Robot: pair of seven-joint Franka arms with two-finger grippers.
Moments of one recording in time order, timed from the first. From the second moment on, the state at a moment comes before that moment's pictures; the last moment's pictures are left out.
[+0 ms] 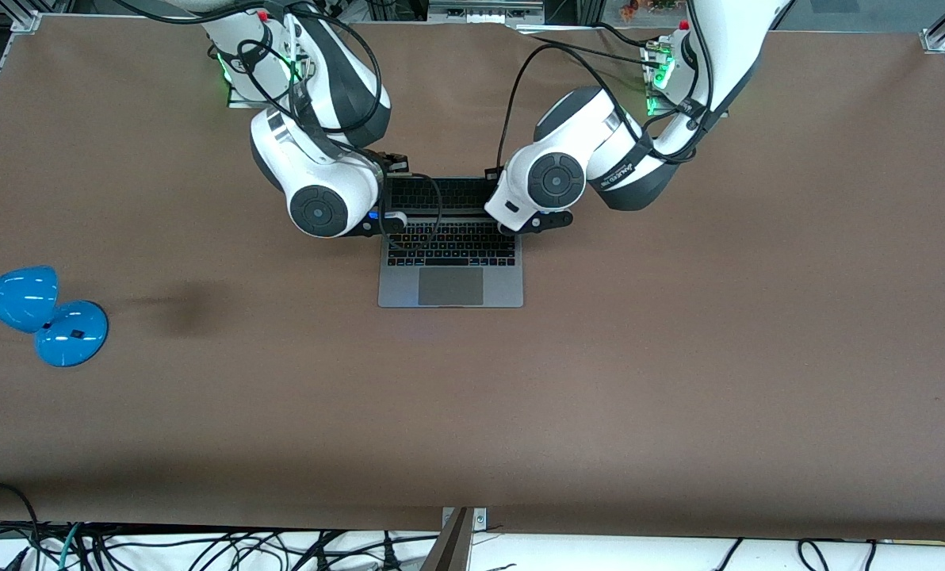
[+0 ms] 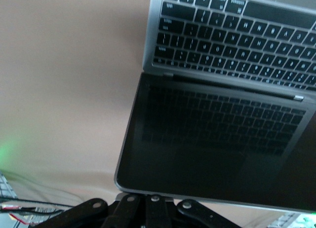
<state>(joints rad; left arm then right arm) -0.13 0.53 -0.67 -1.68 -0.15 1.76 -0.93 0.48 0.41 0.10 -1.67 0.36 1.48 0.43</state>
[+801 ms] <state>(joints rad) -0.13 0.57 -0.64 -1.63 -0.12 1.79 -0.93 0.47 0.41 0.09 -1.67 0.33 1.62 0.42</state>
